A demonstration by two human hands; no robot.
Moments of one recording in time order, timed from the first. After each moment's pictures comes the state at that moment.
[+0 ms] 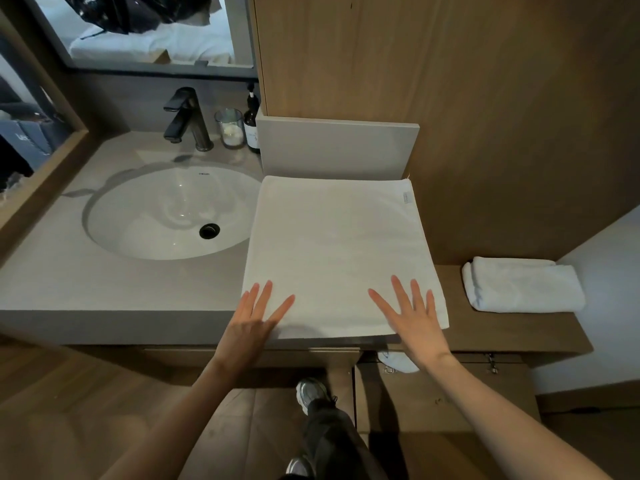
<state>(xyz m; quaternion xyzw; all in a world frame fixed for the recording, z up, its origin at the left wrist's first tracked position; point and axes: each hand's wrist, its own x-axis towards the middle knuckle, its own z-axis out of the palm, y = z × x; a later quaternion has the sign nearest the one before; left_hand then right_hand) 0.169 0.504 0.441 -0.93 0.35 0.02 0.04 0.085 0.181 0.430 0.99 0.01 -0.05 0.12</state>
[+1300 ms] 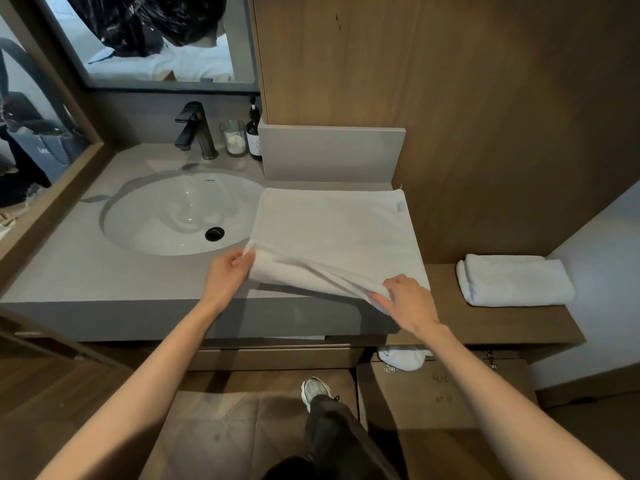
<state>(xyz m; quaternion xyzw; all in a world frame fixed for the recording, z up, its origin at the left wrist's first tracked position) 0.196 0.514 0.526 -0.84 0.04 0.06 -0.54 0.085 0.203 0.489 0.99 -0.10 -0.04 -0.11</state>
